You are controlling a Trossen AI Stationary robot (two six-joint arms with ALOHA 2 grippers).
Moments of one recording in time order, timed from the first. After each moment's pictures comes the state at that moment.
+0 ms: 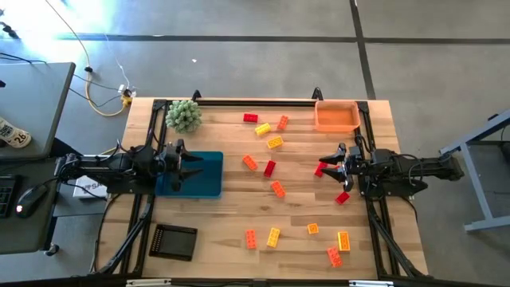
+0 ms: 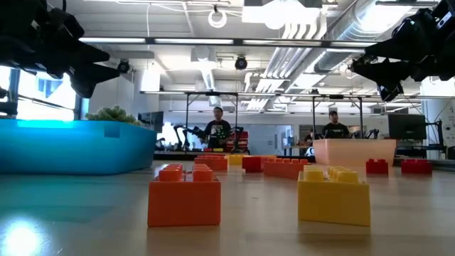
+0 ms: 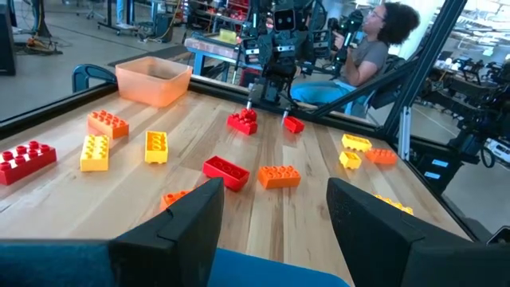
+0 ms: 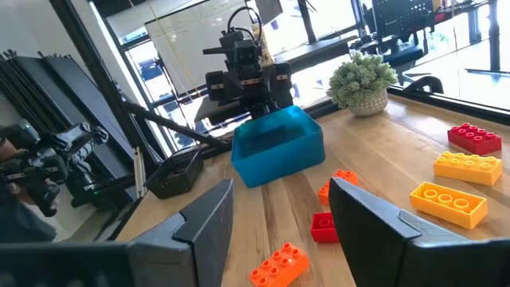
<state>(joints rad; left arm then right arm) 0.13 0.09 0.04 -0.05 -0.04 -0.23 0.06 0.02 0.01 0.03 0.10 0.34</state>
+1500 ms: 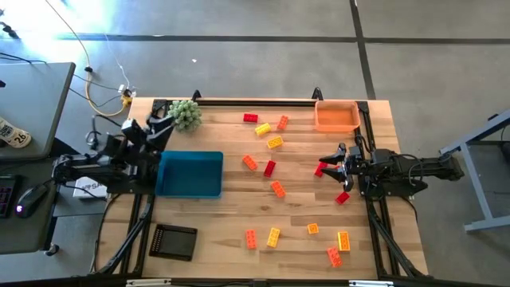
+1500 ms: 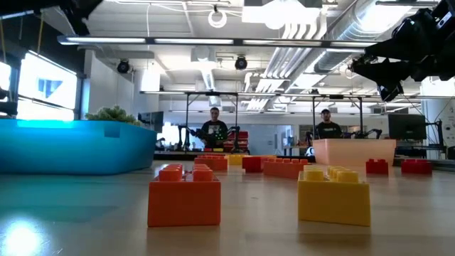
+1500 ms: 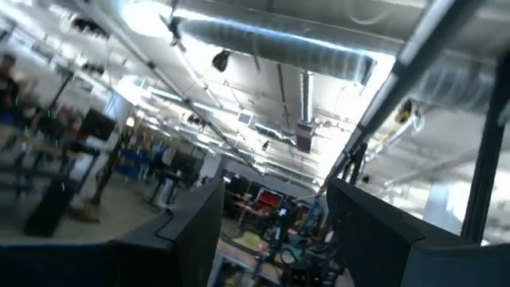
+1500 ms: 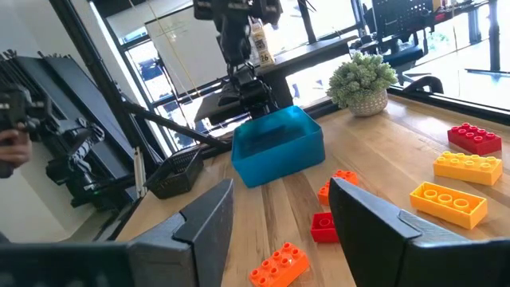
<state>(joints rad) 0.18 0.14 0.27 0.41 -0.30 -0.21 0.06 0.02 0.01 0.03 0.10 0.34</state>
